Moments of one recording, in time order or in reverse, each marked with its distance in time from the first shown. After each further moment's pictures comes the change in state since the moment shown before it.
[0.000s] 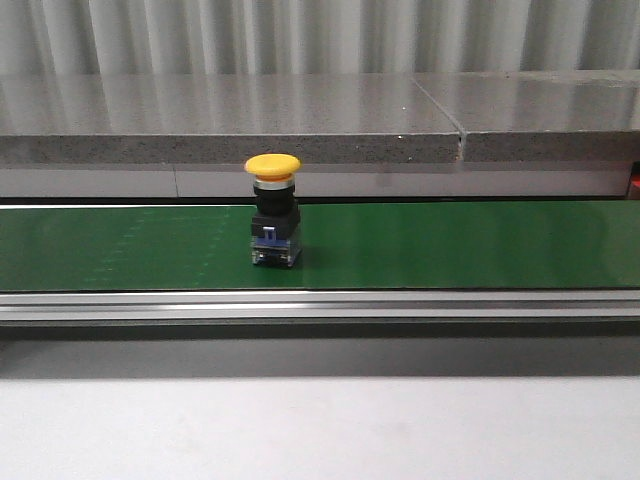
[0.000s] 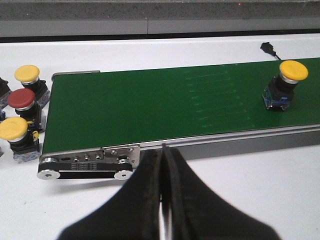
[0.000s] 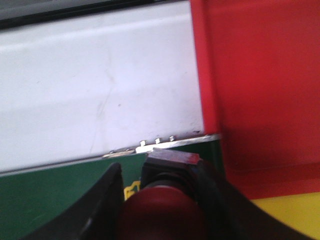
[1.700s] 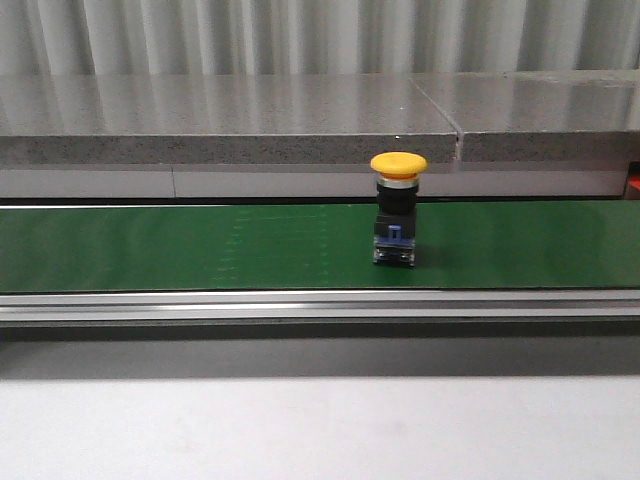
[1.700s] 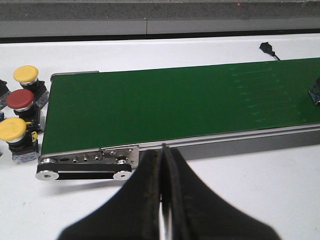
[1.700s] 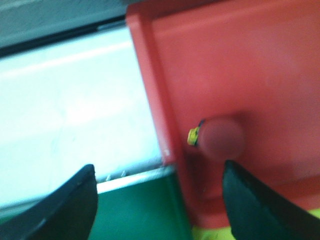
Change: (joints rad) left arm 0.000 0.000 0.000 0.000 0.000 0.000; right arm -0.054 0.037 0.025 0.002 -0.090 0.000
